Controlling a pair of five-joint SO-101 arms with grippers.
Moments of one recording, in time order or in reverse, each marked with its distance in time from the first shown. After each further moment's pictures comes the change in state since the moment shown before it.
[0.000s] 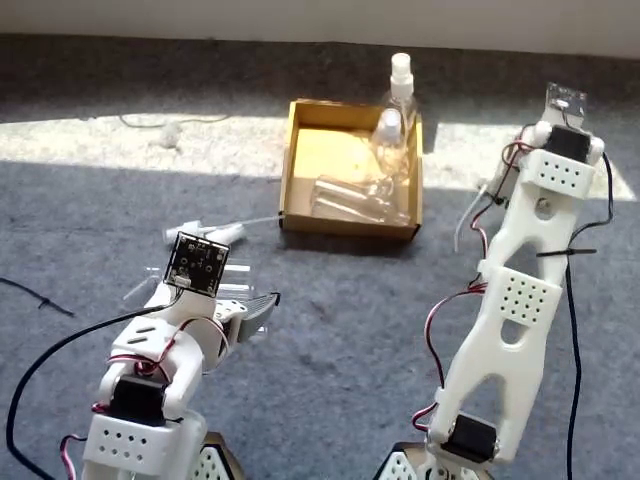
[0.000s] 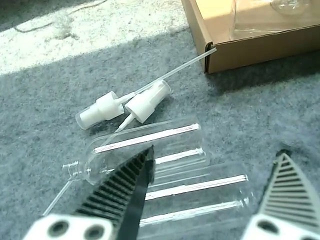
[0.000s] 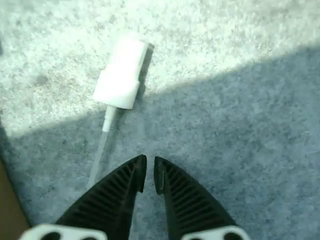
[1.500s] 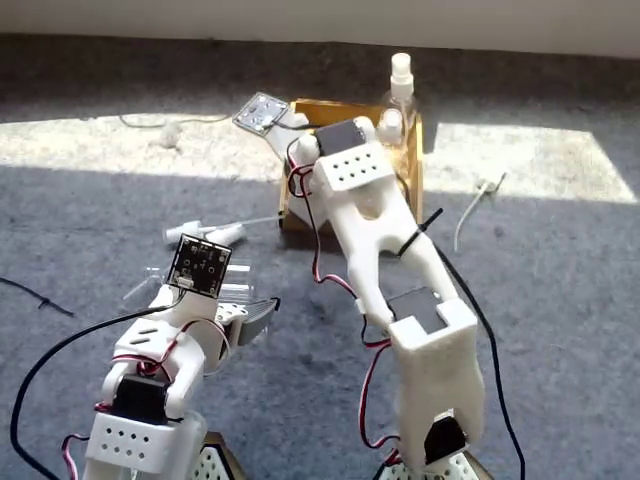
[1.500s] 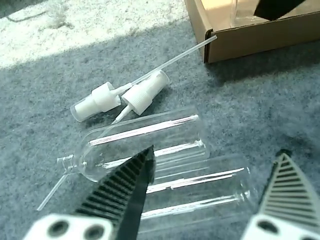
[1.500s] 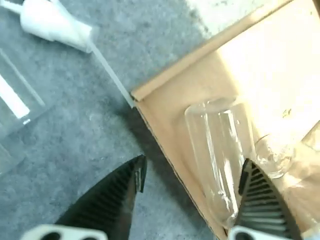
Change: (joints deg) left arm 0.0 0.0 1.9 -0.2 0.0; right arm -45.8 -38.2 53.4 -16.8 29.8
